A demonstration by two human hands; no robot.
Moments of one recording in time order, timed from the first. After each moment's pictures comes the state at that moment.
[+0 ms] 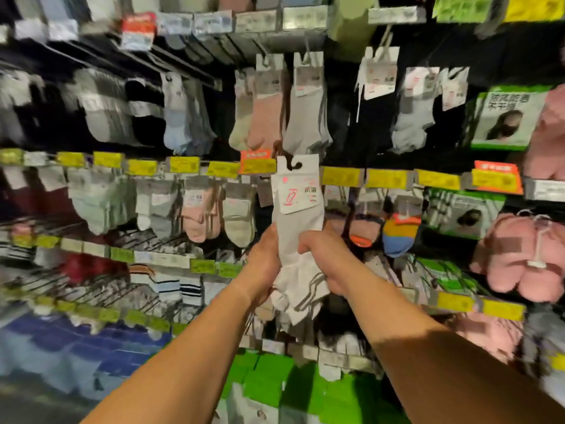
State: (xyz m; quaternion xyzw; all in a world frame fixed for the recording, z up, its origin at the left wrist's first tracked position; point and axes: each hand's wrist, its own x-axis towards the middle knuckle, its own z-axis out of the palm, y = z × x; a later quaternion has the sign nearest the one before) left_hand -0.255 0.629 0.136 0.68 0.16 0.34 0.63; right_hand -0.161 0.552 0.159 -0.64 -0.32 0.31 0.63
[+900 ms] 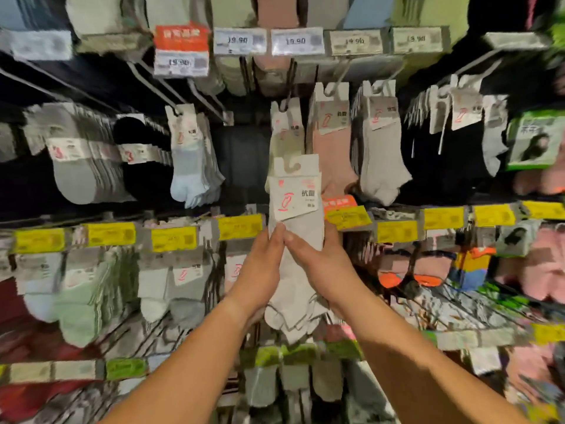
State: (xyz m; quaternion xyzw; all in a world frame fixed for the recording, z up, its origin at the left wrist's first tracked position) left_hand -0.304 0.920 0.183 0.72 0.05 0.31 0.61; right_hand -0.238 0.818 0.192 -0.60 -0.33 0.09 0.72
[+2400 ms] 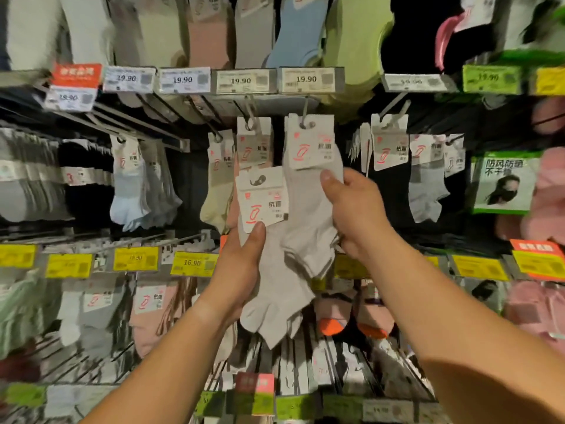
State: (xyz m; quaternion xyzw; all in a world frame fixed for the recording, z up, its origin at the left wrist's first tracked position) left_hand -0.172 0.793 0.238 0.65 0.08 0.43 0.62; right_hand -0.061 0.674 0.322 -0.55 -0.36 0.03 0.75
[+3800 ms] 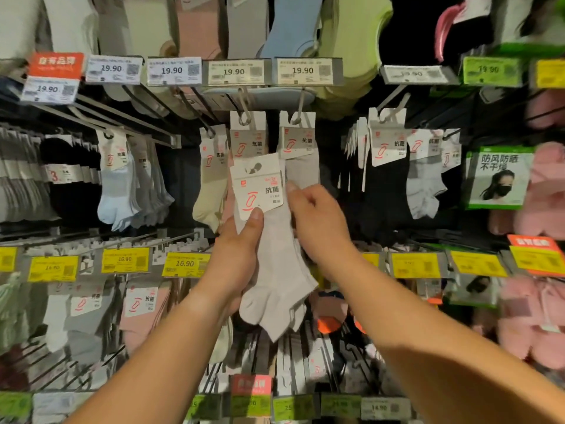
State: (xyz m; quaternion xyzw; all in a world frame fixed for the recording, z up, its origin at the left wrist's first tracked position) left_hand -0.168 0.795 0.254 0.65 0.09 0.43 0.62; right_hand -0.079 0.702 0.295 -0.66 -0.37 -0.07 0.64
